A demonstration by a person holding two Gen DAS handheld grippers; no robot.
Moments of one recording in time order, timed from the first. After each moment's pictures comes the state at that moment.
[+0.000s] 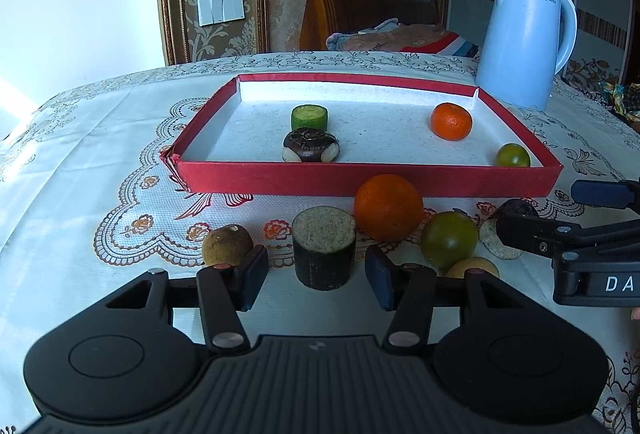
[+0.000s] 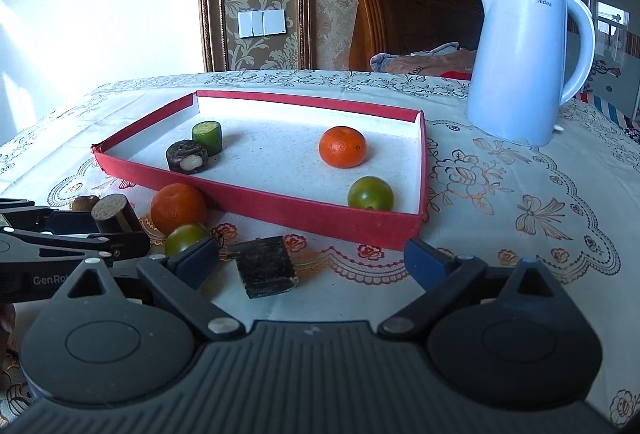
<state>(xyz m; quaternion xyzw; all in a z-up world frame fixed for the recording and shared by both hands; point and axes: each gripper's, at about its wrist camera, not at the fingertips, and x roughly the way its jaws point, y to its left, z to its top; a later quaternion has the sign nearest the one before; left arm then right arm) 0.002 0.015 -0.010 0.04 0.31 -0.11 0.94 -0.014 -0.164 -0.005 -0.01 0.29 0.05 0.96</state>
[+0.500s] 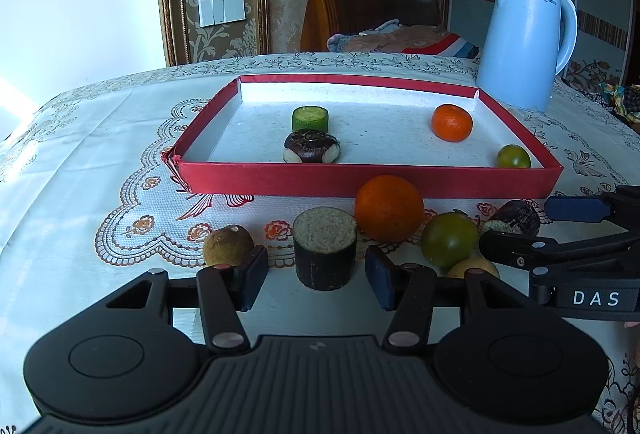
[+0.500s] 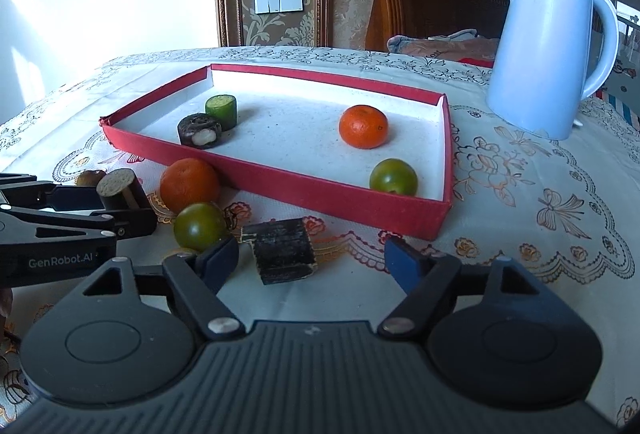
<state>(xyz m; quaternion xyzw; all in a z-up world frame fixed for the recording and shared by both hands) 0.002 0.015 -0.009 0.03 0.31 -0.11 0.94 -0.006 -0.156 -0.011 -0.02 0.32 0.06 0.94</state>
